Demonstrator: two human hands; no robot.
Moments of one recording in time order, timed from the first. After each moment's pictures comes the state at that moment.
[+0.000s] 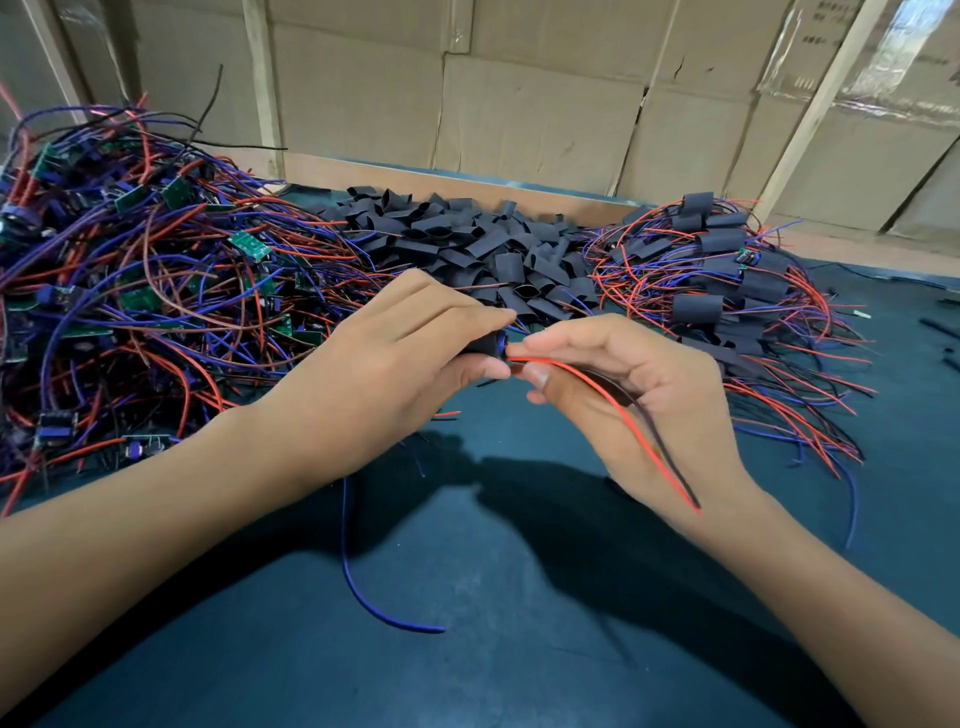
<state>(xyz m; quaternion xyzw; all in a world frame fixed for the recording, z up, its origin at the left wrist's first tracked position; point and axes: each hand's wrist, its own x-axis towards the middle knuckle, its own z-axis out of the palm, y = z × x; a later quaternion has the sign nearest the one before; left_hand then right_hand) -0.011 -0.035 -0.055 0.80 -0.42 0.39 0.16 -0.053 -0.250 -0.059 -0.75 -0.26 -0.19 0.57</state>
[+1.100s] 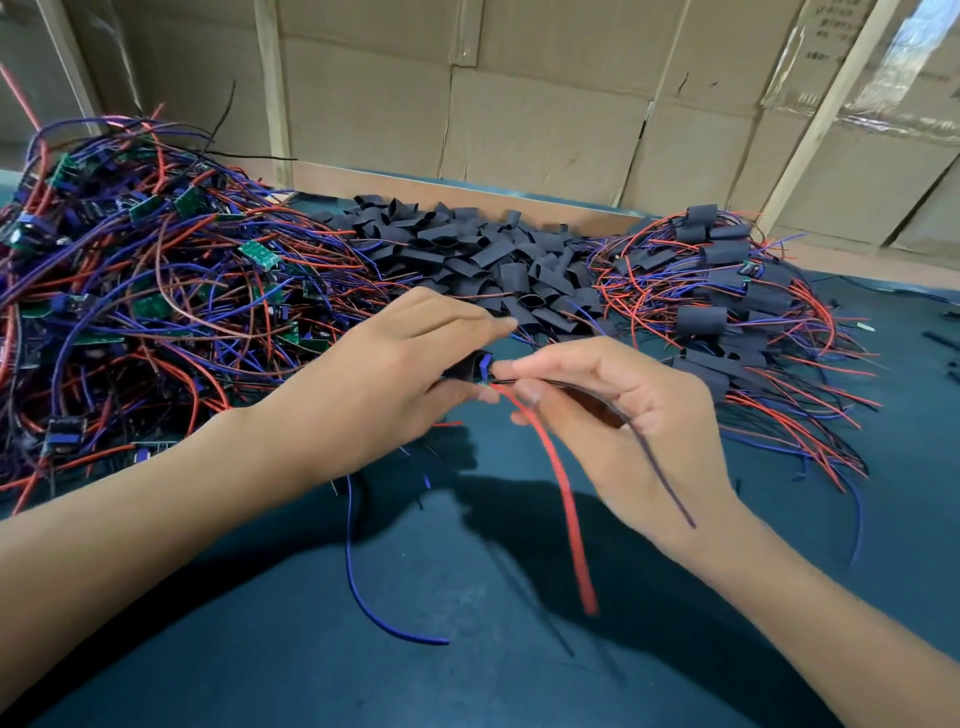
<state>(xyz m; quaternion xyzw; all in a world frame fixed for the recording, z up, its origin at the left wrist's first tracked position) -0.011 -0.029 -0.052 0.83 -0.42 0.31 0.20 -0.052 -0.243 -0.066 -0.75 -0.29 -0.20 0.56</state>
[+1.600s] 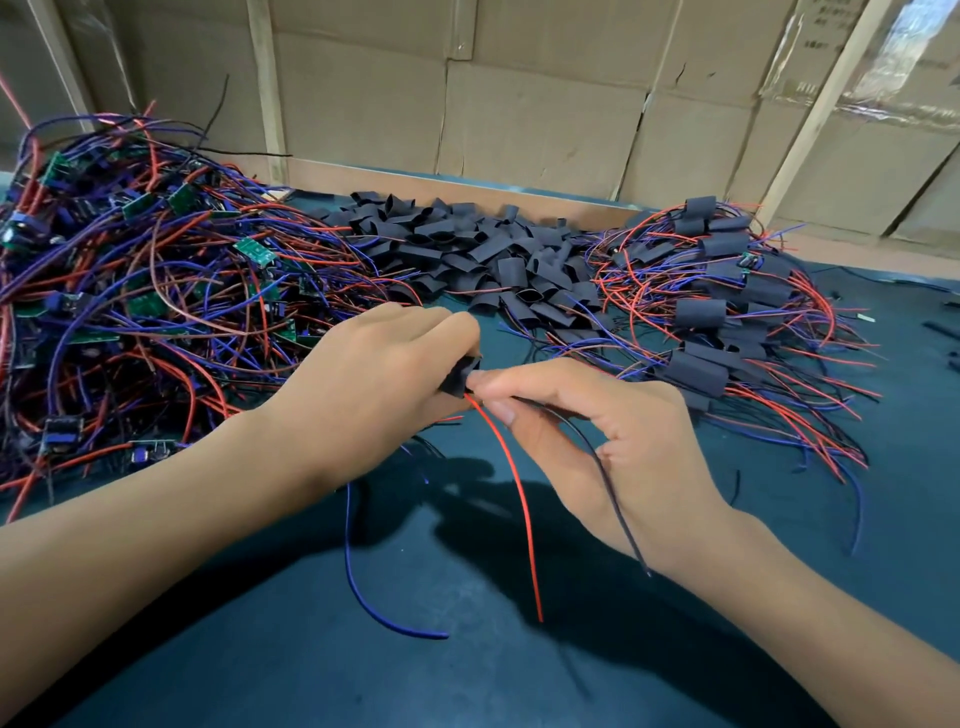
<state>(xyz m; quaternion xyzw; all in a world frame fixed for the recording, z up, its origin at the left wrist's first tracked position) -0.018 -0.030 -0.051 0.86 -0.37 0.32 0.12 -0.059 -0.236 -0.066 -0.79 -0.36 -0.27 0.41</state>
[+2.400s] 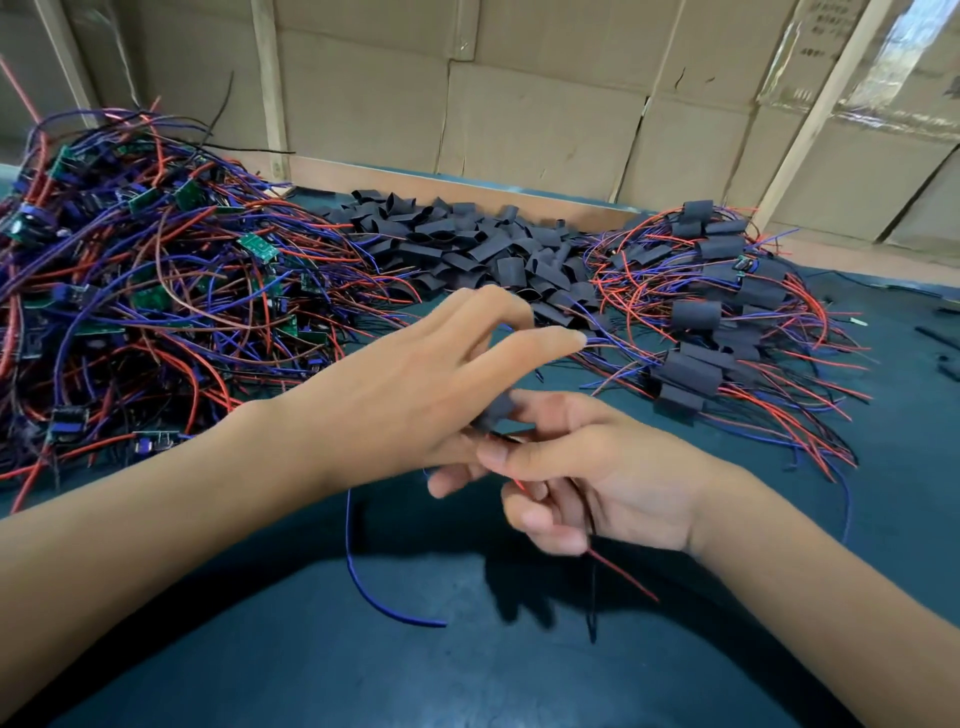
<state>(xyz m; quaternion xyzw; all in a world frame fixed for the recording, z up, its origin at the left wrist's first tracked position) -0.031 -0.043 -0.039 0.84 -0.48 0.26 0.06 -0.061 -0.241 -0.047 -0.60 -0.17 0.37 0.69</state>
